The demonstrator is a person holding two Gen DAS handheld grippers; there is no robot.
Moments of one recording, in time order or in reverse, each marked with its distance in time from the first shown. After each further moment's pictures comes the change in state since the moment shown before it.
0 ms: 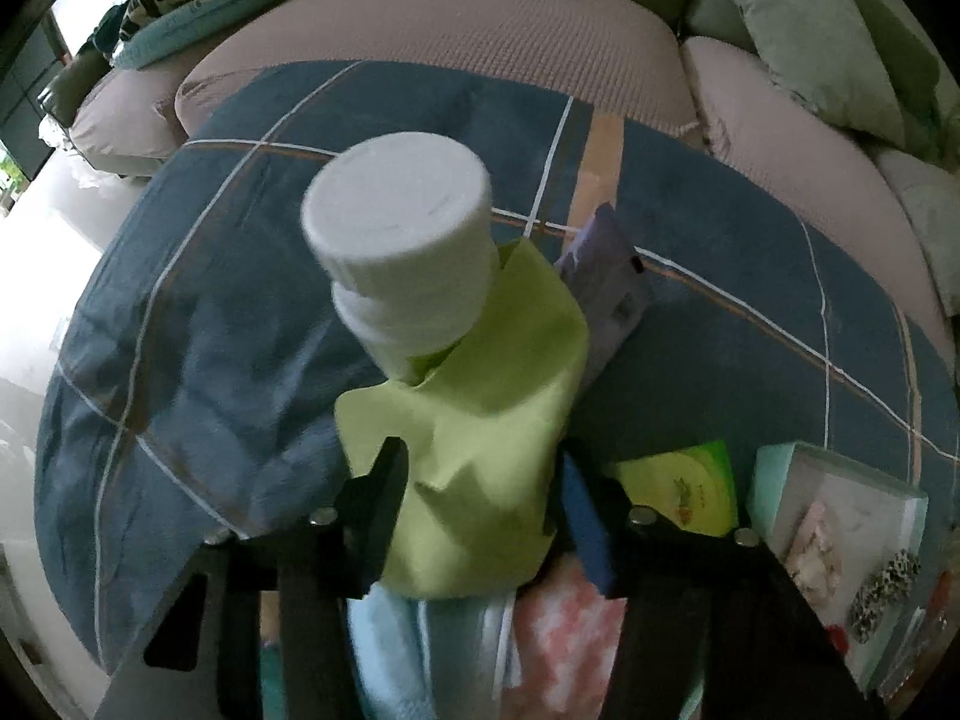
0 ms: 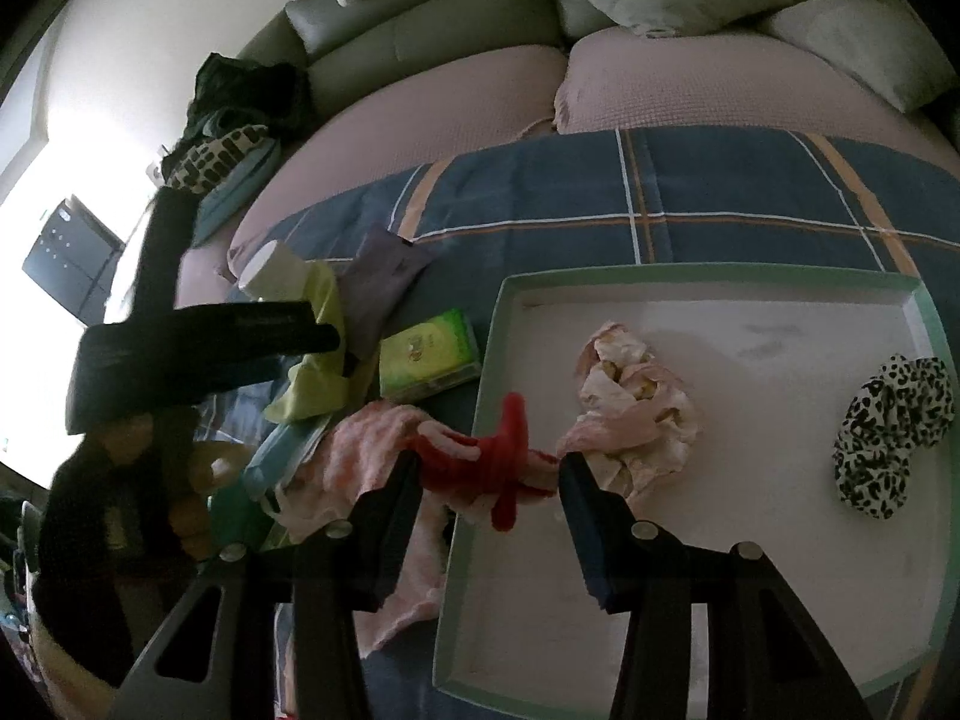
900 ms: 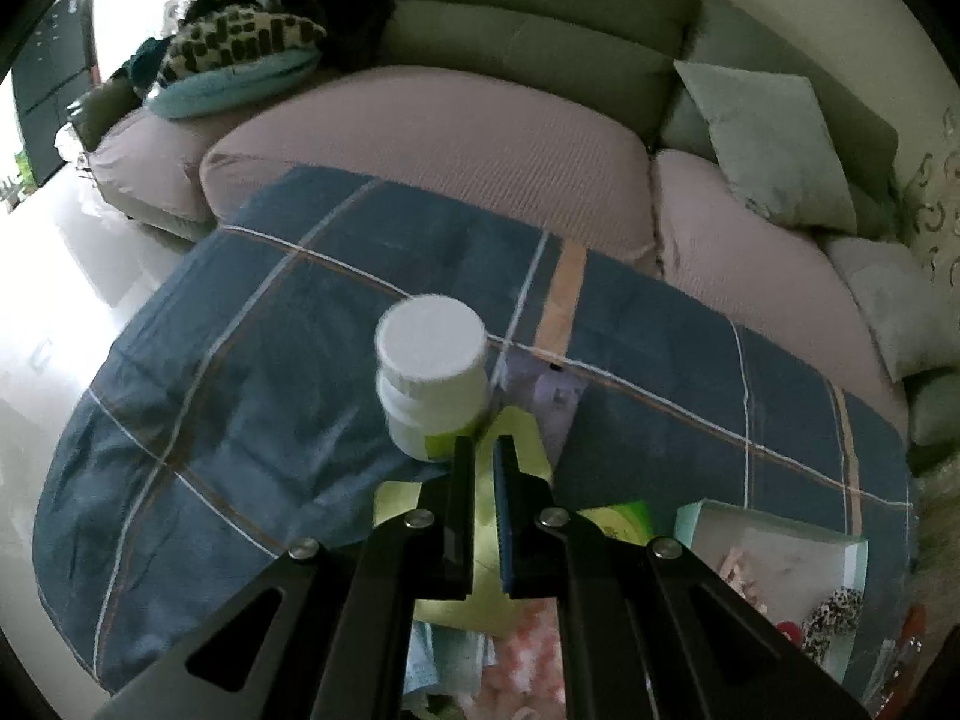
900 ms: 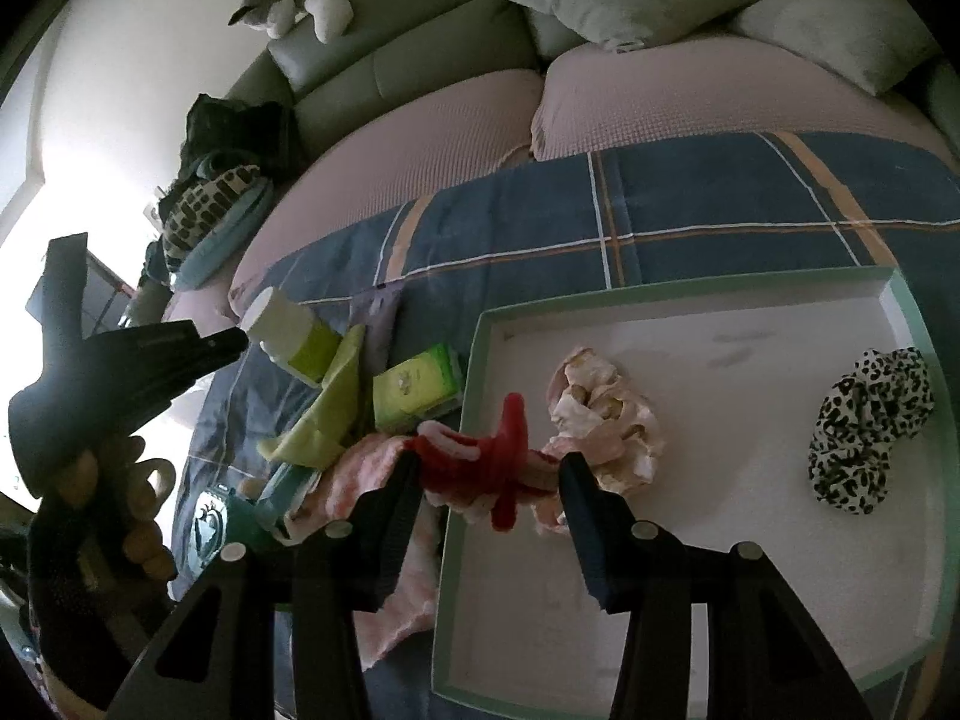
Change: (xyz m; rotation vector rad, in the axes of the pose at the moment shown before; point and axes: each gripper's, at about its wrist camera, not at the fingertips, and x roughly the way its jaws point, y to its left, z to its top) left arm -0.072 0.013 -0.007 -0.049 -0.242 -0.095; right arm -0.017 -0.017 0.006 0.068 -0.057 0.020
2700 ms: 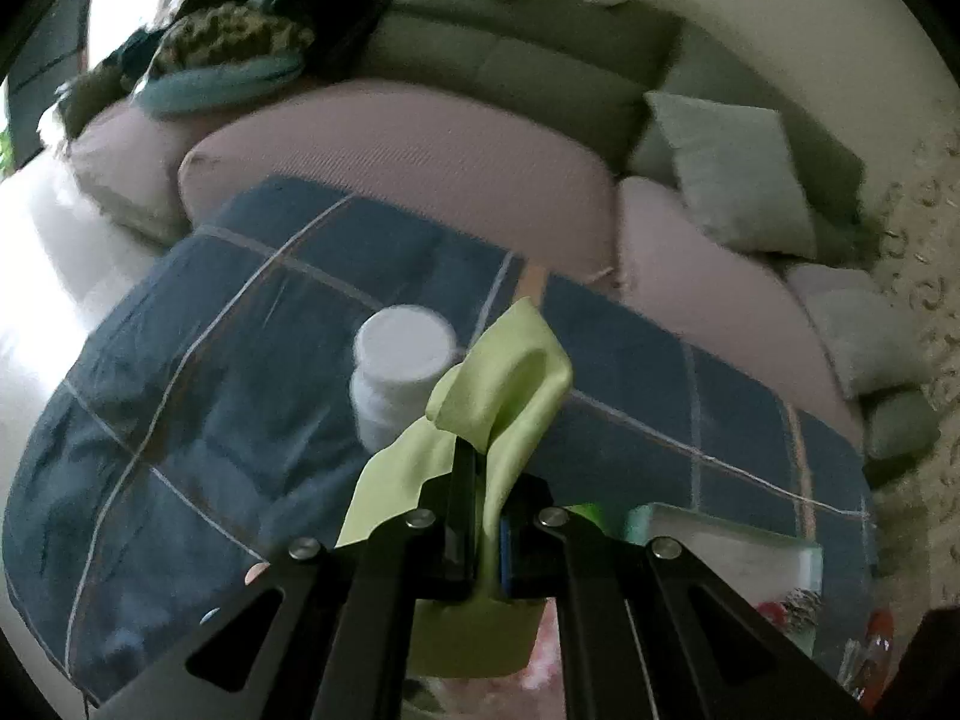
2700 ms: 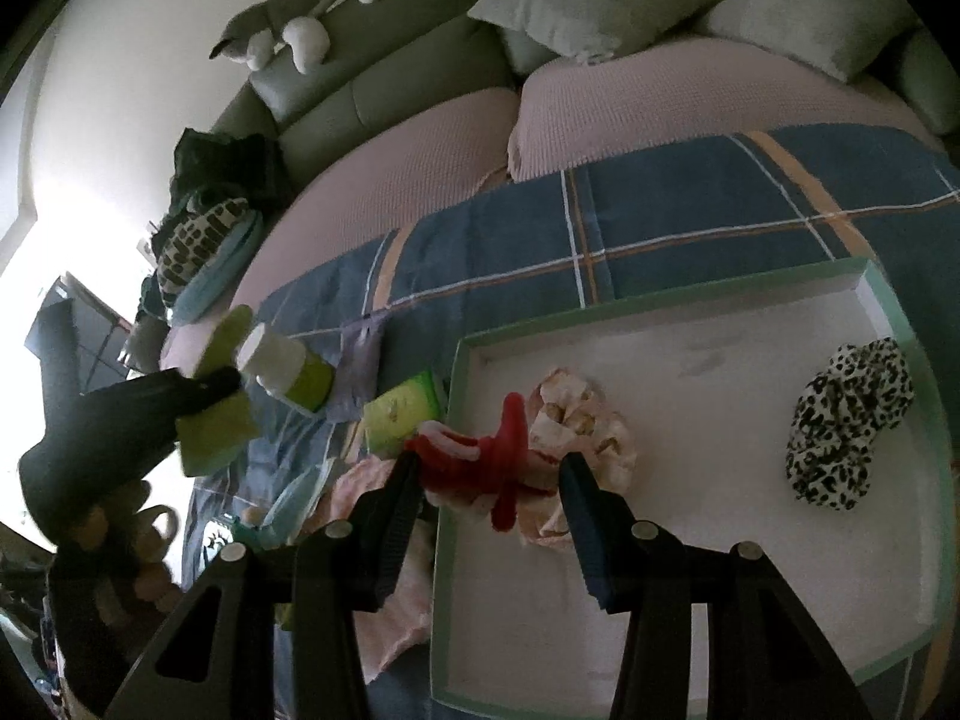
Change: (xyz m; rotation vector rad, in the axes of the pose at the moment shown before) left arm -0.048 0.003 -0.016 -0.011 -0.076 -0.118; right arm -0.014 -0.012 0.001 0.063 -0.055 -0.006
